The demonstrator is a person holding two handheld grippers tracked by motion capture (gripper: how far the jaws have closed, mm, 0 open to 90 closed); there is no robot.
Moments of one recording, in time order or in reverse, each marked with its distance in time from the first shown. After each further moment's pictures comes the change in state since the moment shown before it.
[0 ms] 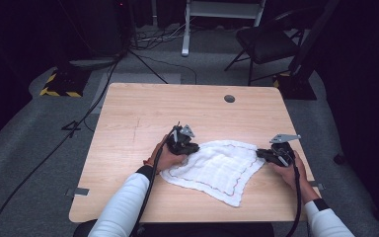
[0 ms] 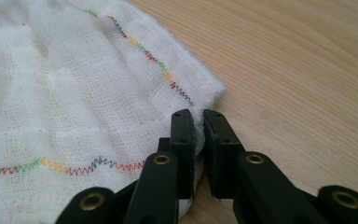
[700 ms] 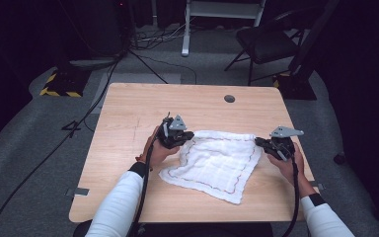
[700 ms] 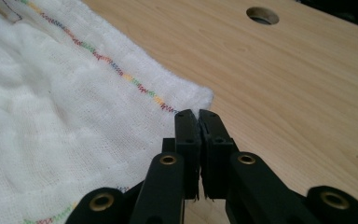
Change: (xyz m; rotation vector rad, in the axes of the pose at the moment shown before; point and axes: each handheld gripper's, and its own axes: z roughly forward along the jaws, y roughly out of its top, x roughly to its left) left arm -0.002 0.013 -0.059 -0.163 0.136 0.063; right arm 0.015 0.033 -0.019 -0.162 -0.083 -0.076
